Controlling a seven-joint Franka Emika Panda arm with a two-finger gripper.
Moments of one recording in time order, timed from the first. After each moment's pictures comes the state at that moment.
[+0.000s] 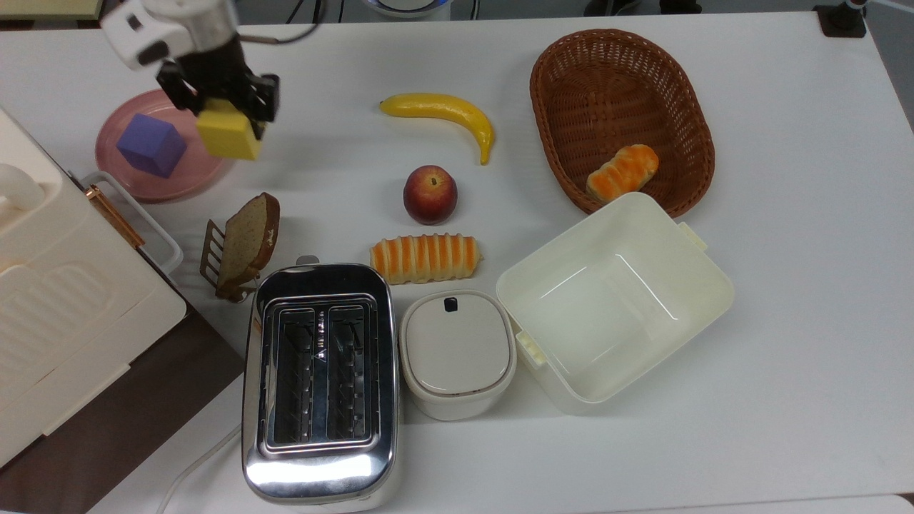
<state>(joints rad) 0.33 0.07 -0.67 -1.97 0.04 2.11 -0.22</state>
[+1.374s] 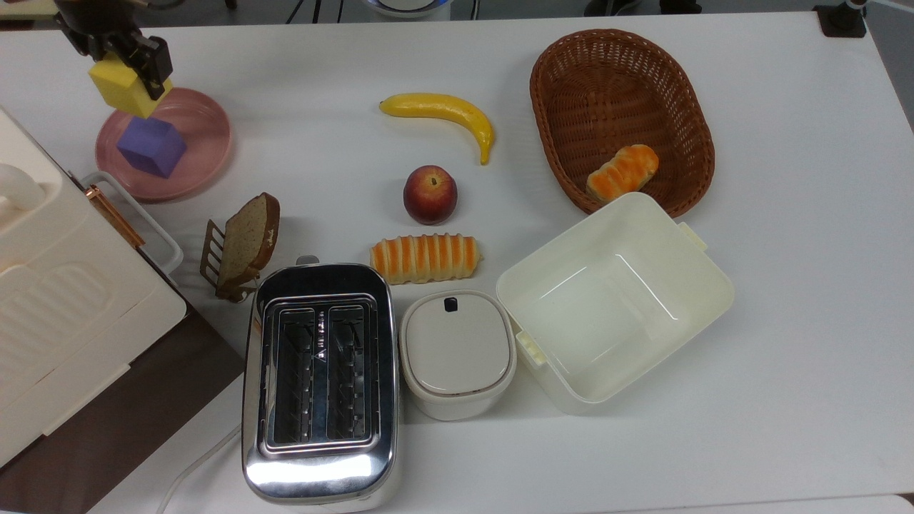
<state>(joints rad) 0.09 0.10 -0.67 -1.92 0.04 2.08 -0.19</state>
